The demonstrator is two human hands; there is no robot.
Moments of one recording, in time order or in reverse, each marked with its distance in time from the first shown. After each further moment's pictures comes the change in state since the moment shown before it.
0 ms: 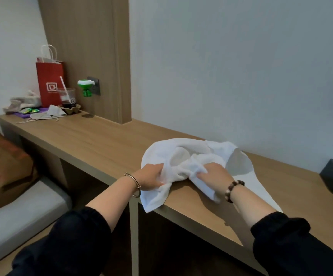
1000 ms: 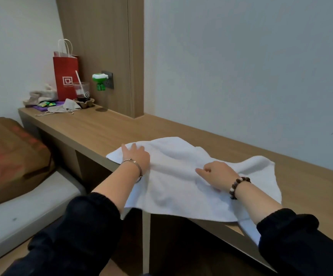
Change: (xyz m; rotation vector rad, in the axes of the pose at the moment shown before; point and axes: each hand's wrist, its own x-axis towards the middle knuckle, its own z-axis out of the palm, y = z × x) left_hand -0.015 -0.036 -0.033 0.660 -0.003 -0.426; right_hand 0.001 -0.020 0.015 -0.131 -0.076 -0.049
